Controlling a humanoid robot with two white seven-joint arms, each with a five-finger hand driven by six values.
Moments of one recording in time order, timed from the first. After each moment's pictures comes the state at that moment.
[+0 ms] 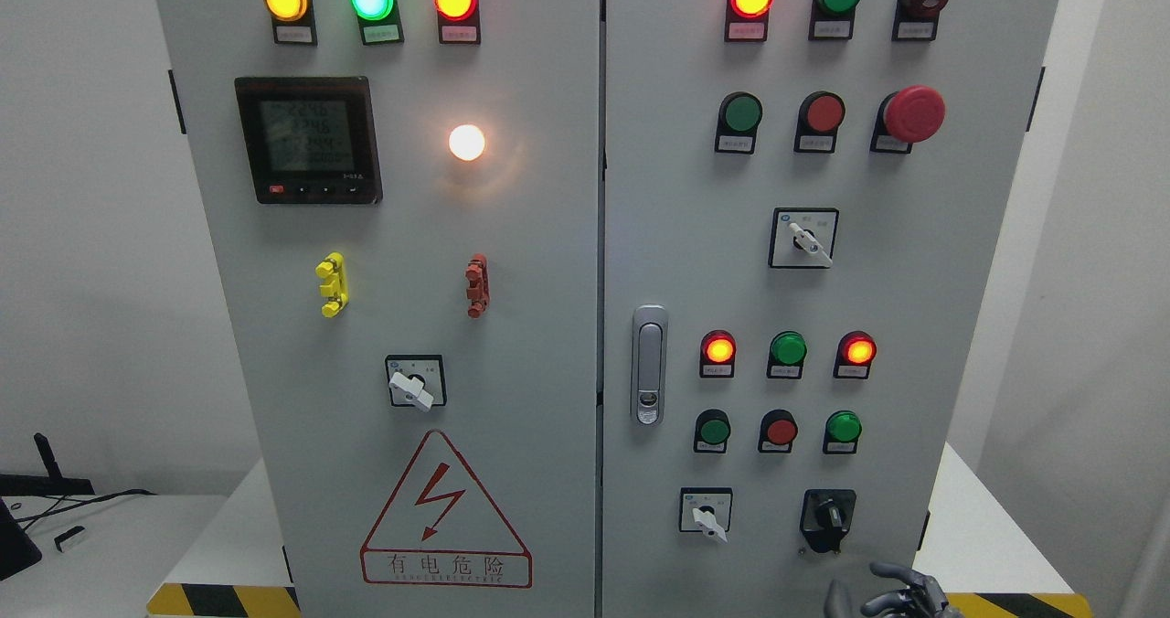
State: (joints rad) left arm -0.04 -0.09 0.08 0.06 0.00 -0.16 0.06; right arm -0.08 0.12 0.03 -1.76 0.29 0.19 -0.43
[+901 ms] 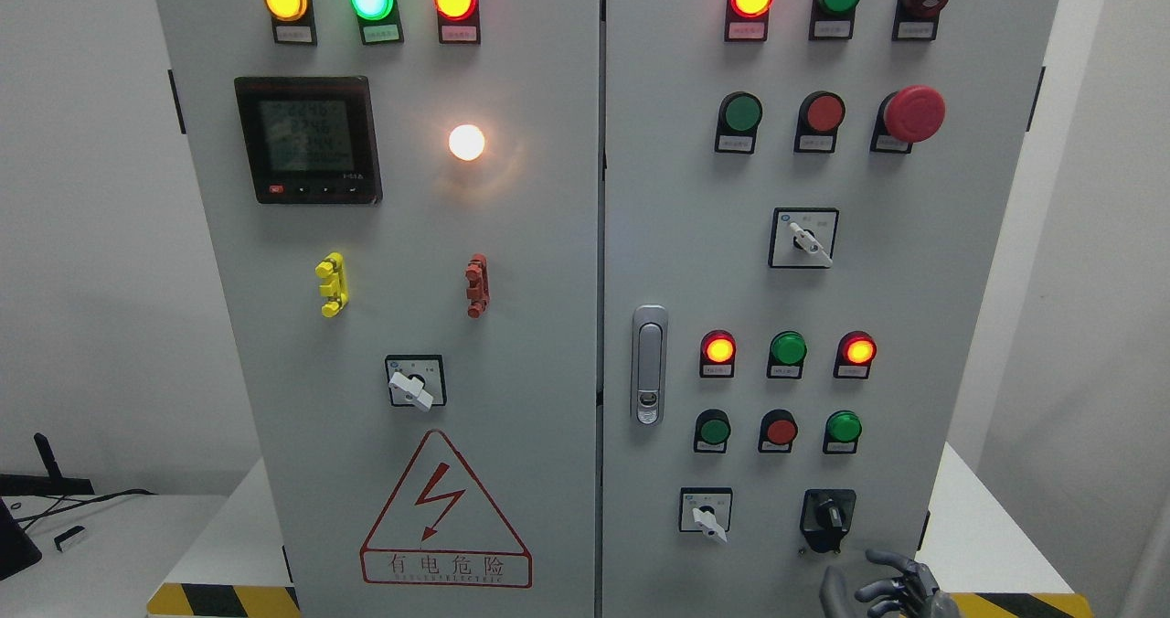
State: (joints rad) left arm -0.04 -0.09 0.08 0.06 0.00 -0.16 0.06; right arm -0.13 0.13 0.01 -1.69 0.29 0.20 -0.43
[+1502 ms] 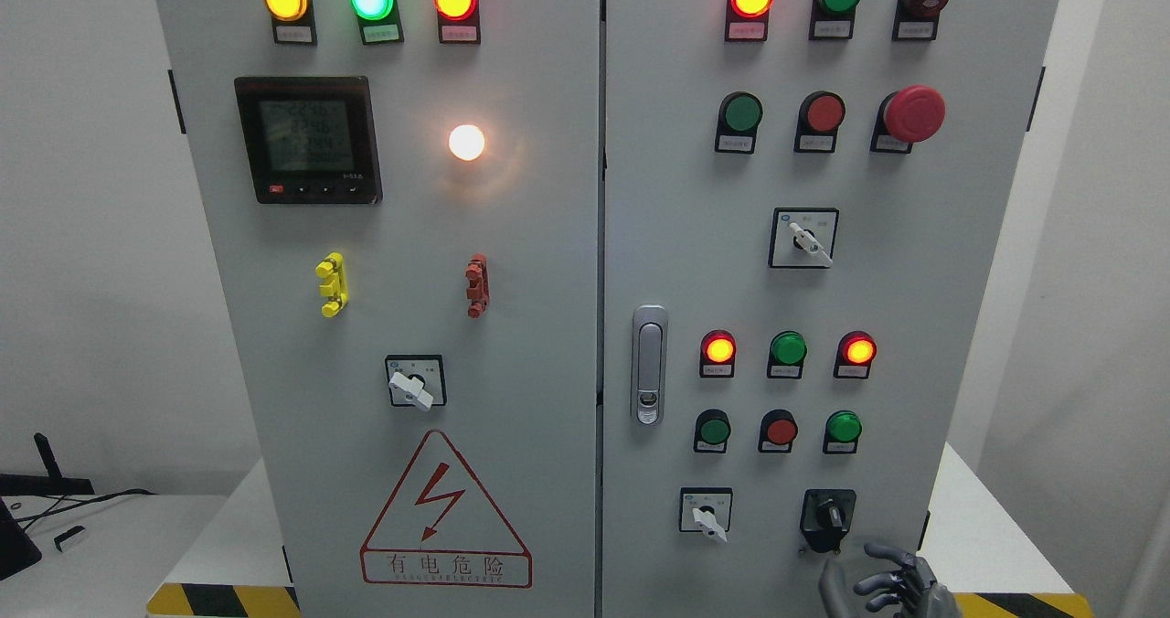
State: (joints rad) left arm -0.04 -0.09 0.08 0.06 0.00 -0.16 0.06; right arm -0.16 0.13 0.00 -1.68 0.29 0.22 -0.43
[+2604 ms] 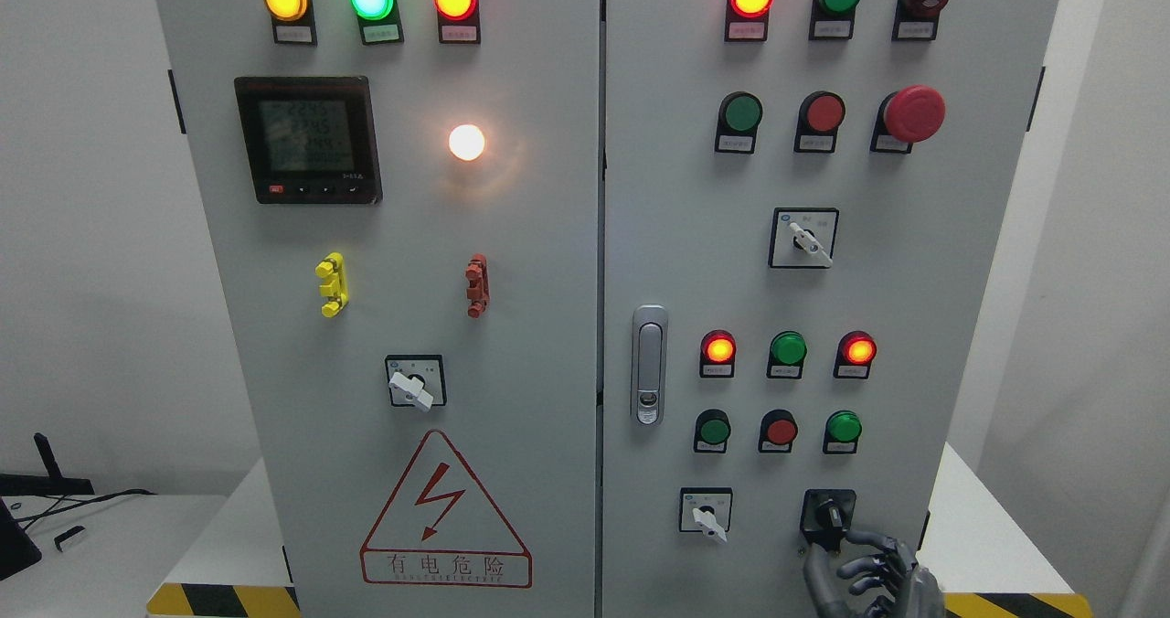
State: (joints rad) left arm -0.04 -0.09 0.08 0.06 0.00 -0.16 0.06; right arm -0.19 0.13 0.03 -1.67 0.28 0.22 -0.43
